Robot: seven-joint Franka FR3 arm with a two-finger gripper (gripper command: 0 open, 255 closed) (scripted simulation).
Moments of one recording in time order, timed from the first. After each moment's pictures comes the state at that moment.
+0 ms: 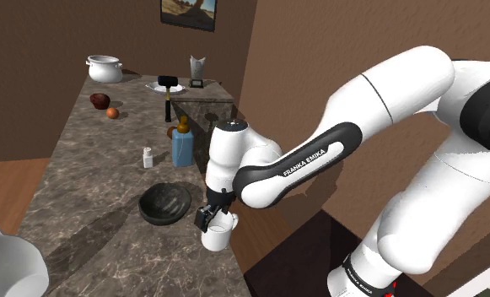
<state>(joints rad) 0.12 -0.01 0.54 -2.44 -0.02 2.45 0.46</state>
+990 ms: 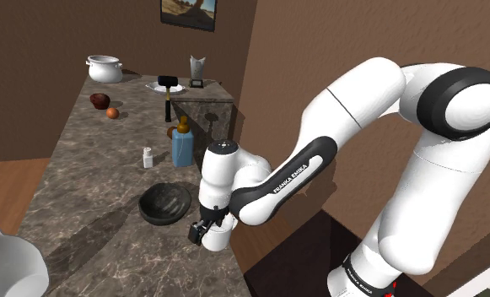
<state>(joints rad) 0.15 0.16 0.52 -2.43 -0.17 2.58 0.59</state>
